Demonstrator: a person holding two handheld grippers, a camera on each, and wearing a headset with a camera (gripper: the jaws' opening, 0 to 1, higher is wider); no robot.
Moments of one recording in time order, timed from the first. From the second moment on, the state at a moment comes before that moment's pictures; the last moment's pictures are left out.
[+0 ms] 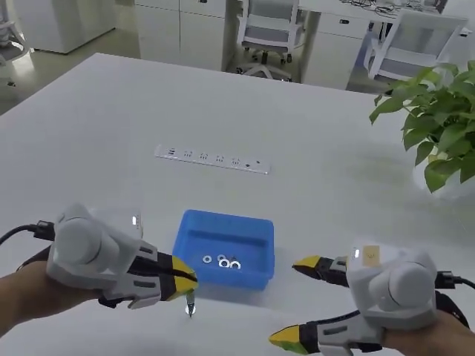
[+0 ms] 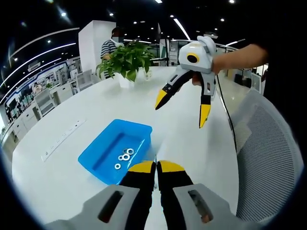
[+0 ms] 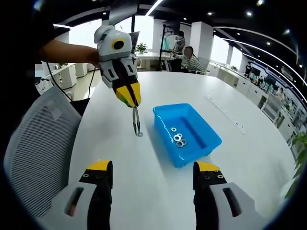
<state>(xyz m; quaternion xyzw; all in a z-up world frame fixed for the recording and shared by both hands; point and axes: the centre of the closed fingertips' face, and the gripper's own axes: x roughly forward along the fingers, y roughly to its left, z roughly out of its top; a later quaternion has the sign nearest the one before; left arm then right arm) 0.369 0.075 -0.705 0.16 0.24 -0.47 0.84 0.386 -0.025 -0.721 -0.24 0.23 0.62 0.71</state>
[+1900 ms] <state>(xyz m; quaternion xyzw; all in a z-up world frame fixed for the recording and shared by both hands) 0.373 0.072 -0.707 0.16 0.24 -0.52 0.80 0.376 0.078 -0.746 -0.28 0.17 0.76 0.57</state>
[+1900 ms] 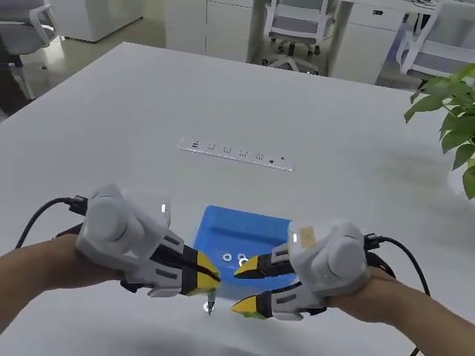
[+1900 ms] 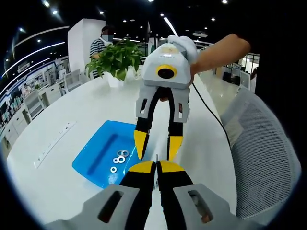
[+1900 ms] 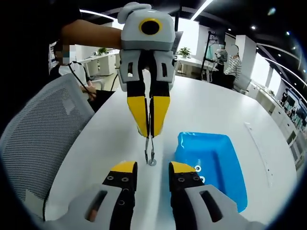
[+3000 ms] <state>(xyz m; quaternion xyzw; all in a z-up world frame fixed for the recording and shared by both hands) 0.376 0.076 -0.708 0.16 0.25 -0.51 0.81 0.364 0.102 -0.764 -0.29 0.19 0.78 0.53</state>
